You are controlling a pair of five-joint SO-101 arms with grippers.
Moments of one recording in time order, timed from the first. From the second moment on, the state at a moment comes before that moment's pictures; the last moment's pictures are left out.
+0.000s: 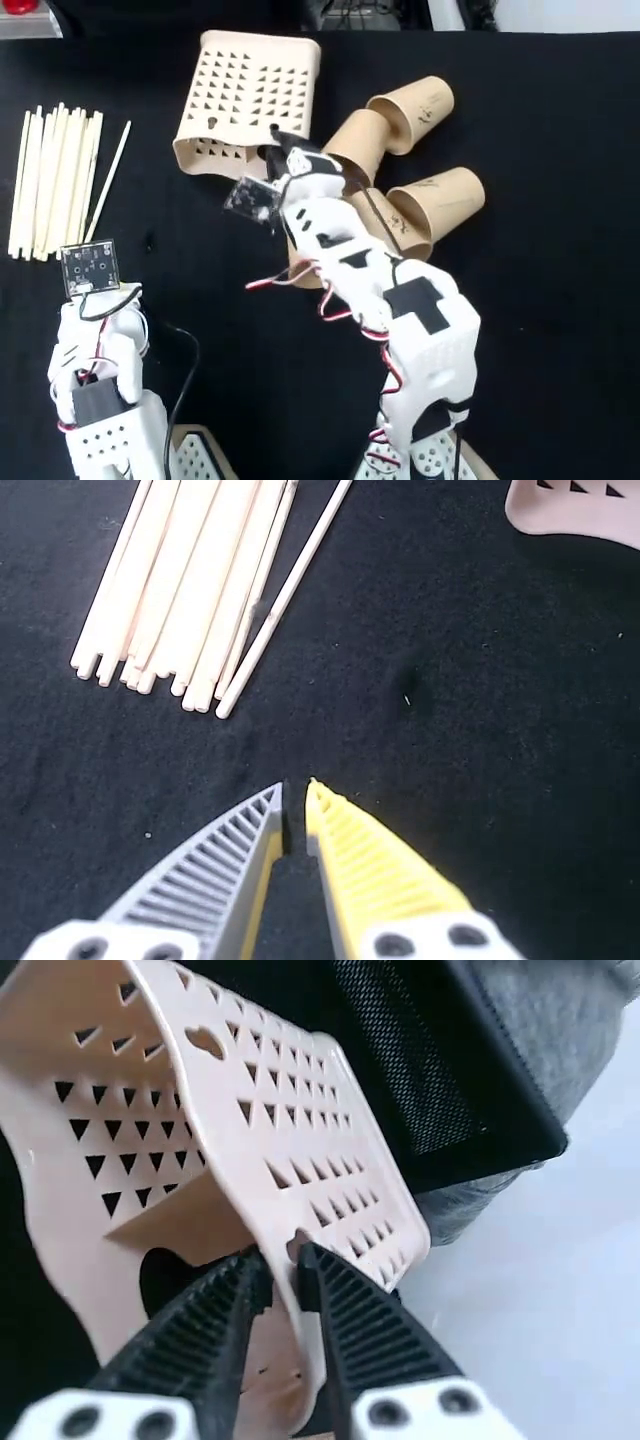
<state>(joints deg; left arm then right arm) -25.0 -104.0 96.3 54.5 -11.1 -23.3 23.4 42.2 -47.3 52.1</state>
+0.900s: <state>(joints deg) -25.0 -104.0 96.3 54.5 -11.1 -26.5 8.4 58.6 -70.7 57.7</state>
